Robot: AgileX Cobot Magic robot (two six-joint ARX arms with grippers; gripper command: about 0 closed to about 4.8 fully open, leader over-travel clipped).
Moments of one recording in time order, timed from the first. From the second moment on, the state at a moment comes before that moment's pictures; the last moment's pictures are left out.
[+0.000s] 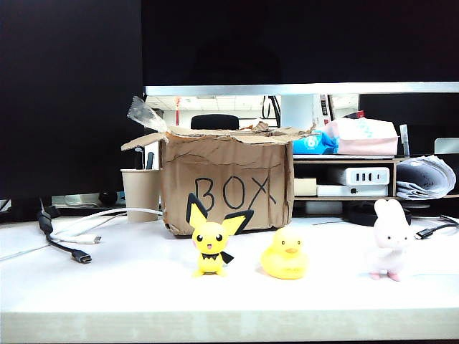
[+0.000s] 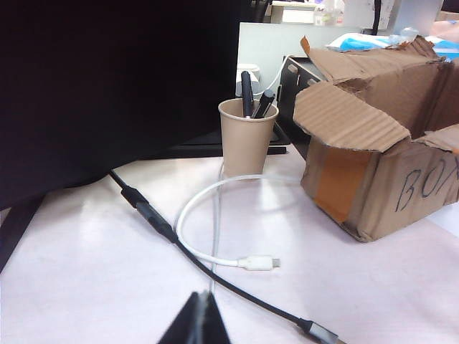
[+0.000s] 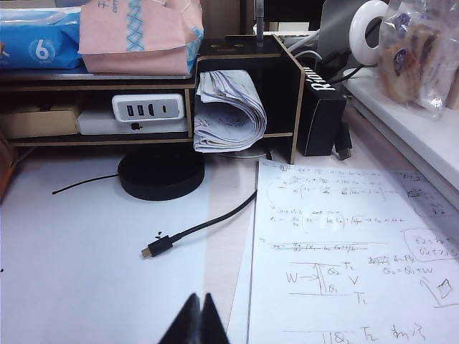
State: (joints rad) left arm -0.14 0.00 0.01 -0.04 0.07 -0.06; right arm 0.08 0.00 0.01 -0.09 0.16 0.03
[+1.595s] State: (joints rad) left arm -0.78 0.00 0.01 -0.16 0.06 -0.06; right arm 0.08 0.00 0.01 -0.01 -0.02 0.35
